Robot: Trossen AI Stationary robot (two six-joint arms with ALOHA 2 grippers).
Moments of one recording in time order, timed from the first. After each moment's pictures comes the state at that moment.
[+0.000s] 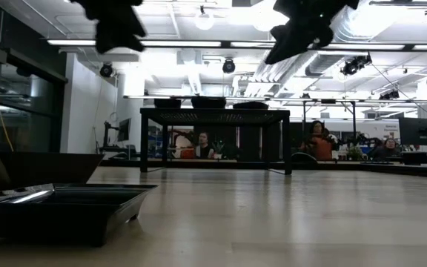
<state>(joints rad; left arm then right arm) 0.00 1.06 0.97 -0.59 -0.04 -0.48 -0.48 1.30 1.20 -0.61 -0.19 -0.70</state>
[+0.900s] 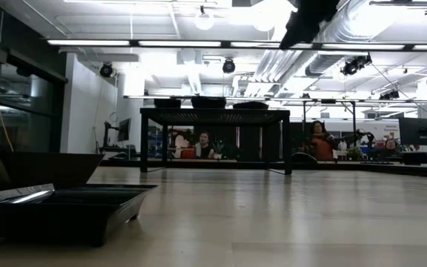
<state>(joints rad) -0.89 1.29 0.97 -0.91 -0.36 -1.25 -0.01 1.29 1.20 -0.75 0.04 0.05</state>
